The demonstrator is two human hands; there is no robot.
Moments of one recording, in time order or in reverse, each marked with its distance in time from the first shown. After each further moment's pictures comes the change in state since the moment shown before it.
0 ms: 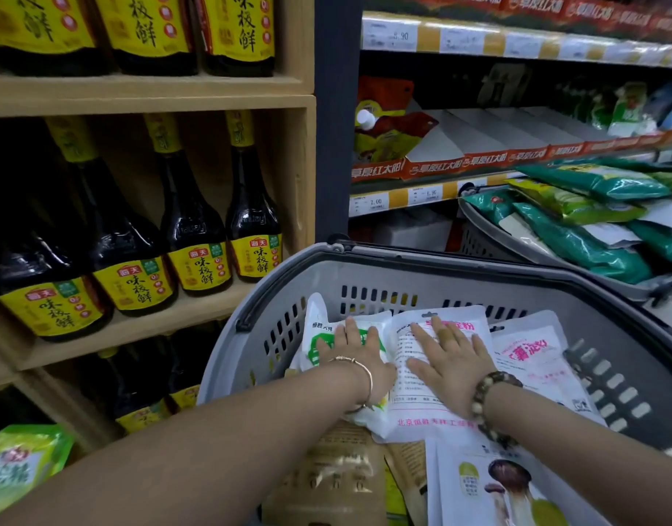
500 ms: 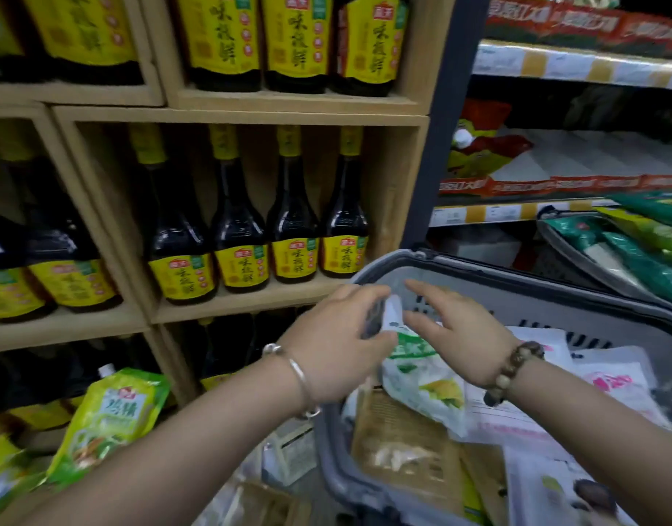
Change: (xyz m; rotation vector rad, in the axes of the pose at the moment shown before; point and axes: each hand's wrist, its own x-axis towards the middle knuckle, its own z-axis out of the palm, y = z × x) left_hand -0.155 -0.104 -0.063 -0.545 0.573 0.259; right_hand -0.034 -0.122 -0.098 0.325 0.270 -0.349
